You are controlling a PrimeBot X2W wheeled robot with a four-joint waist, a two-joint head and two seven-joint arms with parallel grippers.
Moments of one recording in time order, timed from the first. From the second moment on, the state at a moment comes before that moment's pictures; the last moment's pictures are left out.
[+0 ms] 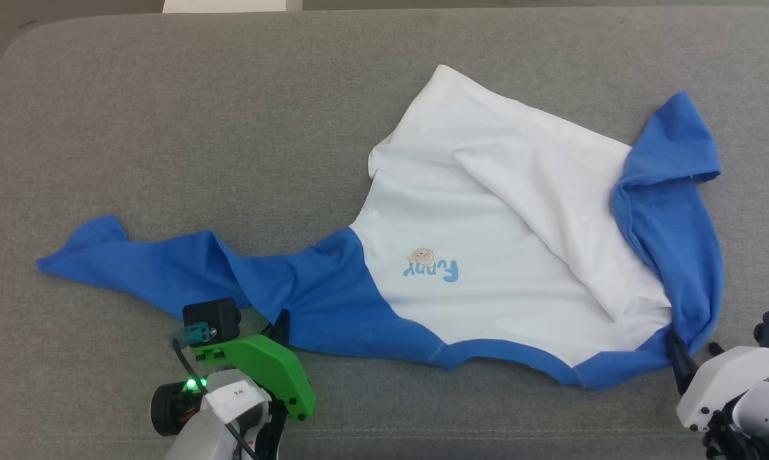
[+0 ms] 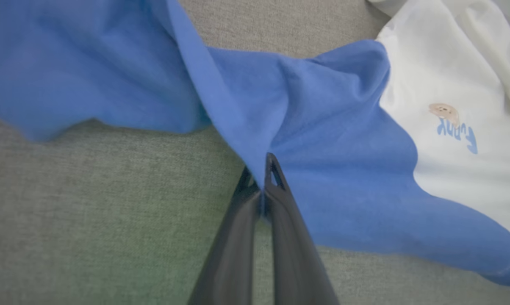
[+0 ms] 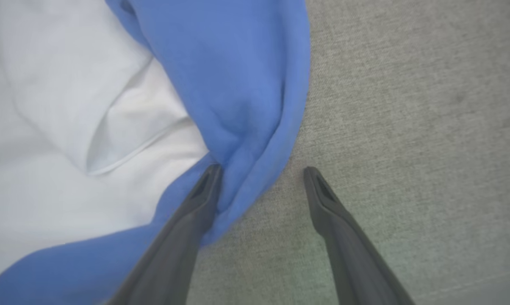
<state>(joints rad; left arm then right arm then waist) -0.15 0.18 -0.34 0.17 -0.57 0.23 0.16 -0.09 -0.05 -0.35 0.24 0.20 0.13 0.40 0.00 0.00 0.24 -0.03</state>
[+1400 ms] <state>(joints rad) -1.20 0.28 -0.08 0.10 -0.77 0.18 0.30 -1.22 -0.21 -0.10 0.17 0.04 0.13 0.76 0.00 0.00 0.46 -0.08</state>
